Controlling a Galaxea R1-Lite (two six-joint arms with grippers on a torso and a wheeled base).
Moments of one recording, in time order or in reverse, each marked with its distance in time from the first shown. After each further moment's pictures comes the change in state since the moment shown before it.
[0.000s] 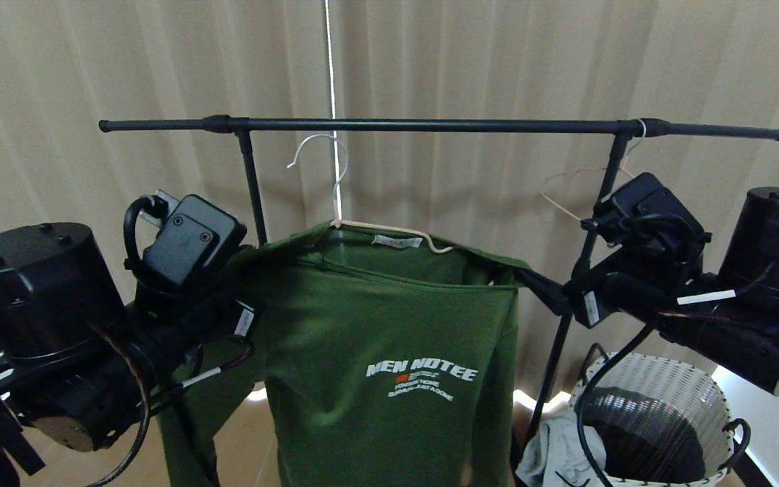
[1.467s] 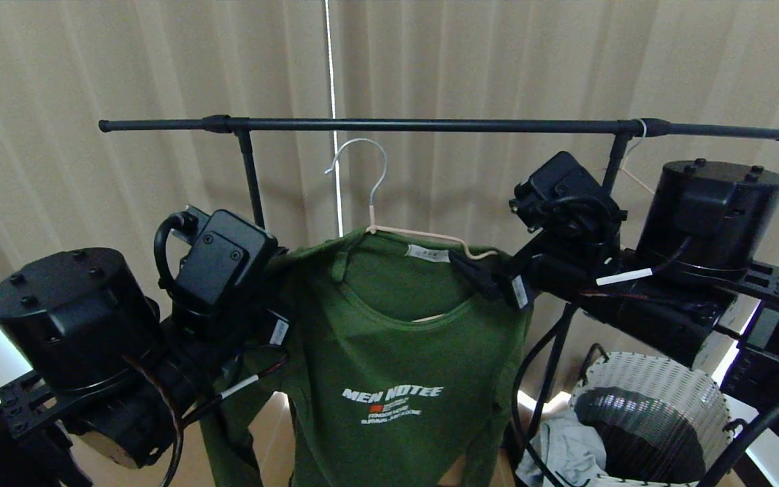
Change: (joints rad) left arm -0.103 0.082 0.053 -0.223 -0.001 -0.011; right arm 0.132 0.140 -0.181 -0.010 0.011 -0.028
